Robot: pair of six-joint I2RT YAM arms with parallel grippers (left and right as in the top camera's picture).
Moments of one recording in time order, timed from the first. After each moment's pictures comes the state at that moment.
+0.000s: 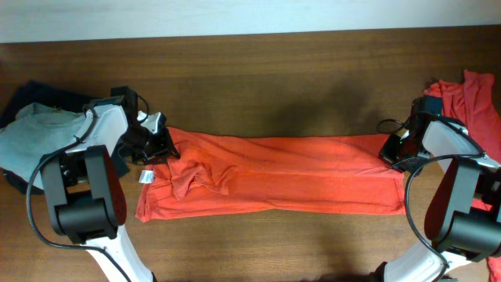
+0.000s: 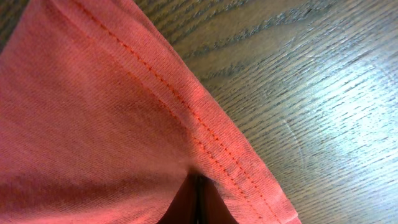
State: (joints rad) left arm 0.12 2.07 1.42 -1.01 0.39 -0.02; right arm -0.33 1.88 1.14 -0.77 -0.02 0.34
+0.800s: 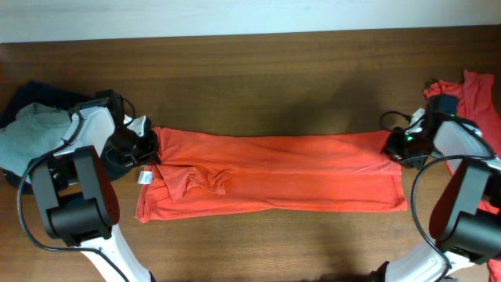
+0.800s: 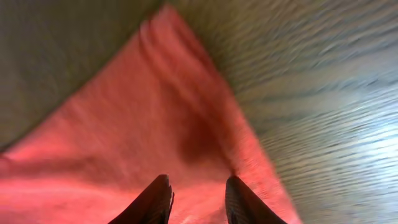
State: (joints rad) left arm 0.20 2.07 1.42 -1.03 0.31 -0.02; right arm -0.42 1.88 1.18 -0.73 -0.28 0.18
